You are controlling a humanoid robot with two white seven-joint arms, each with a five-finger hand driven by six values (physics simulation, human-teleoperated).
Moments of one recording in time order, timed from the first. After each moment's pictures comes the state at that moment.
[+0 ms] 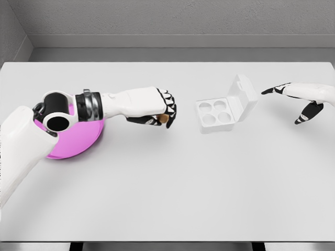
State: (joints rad) left arm -0.67 0.43 -0.62 -1.46 -0.45 -0.61 -0.60; right arm -0.74 -0.89 0.71 -1.15 0.21 -0.45 0.61
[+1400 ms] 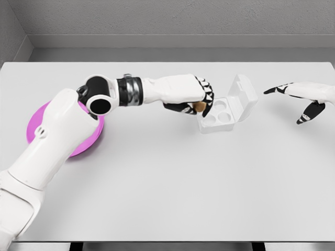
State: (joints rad) left arm -0.80 0.20 -0.66 -1.28 -0.51 -0.61 -0.61; right arm -0.75 -0.88 0.71 -1.12 0.21 -0.45 0.61
